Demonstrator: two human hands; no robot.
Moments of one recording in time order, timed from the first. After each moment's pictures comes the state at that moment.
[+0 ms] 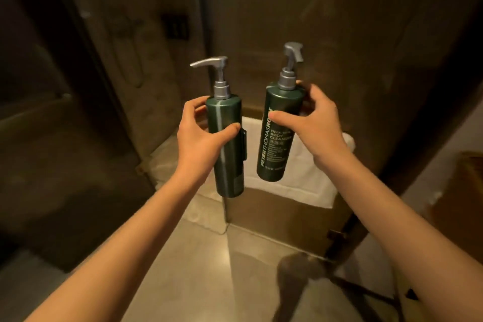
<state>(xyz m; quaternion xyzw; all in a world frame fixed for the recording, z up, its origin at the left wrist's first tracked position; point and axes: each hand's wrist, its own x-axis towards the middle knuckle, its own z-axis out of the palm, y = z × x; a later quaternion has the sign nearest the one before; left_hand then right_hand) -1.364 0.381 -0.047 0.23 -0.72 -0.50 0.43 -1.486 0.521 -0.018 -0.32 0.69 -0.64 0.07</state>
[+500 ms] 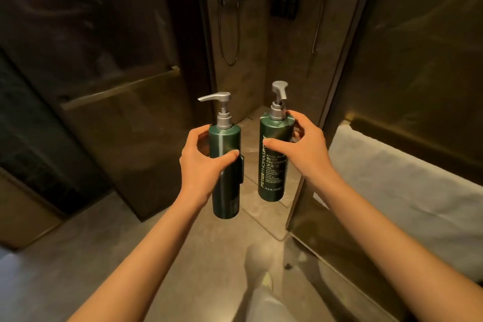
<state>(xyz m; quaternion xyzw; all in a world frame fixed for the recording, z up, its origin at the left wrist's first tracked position) -1.257 0.165 -0.118 0.42 -0.66 -0.43 0.45 -1.429 0.239 -0.099 -0.42 0.66 -0.57 0.24</state>
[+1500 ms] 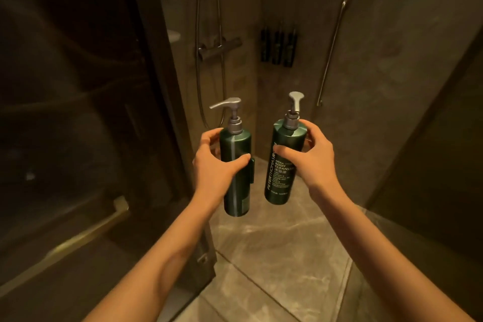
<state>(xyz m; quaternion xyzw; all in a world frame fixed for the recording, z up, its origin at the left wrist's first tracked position) -1.545 -0.371 -0.089 0.35 -0.68 -0.46 0.45 -1.690 -0.267 -0.072 -0.35 0.66 -0.65 0.15</state>
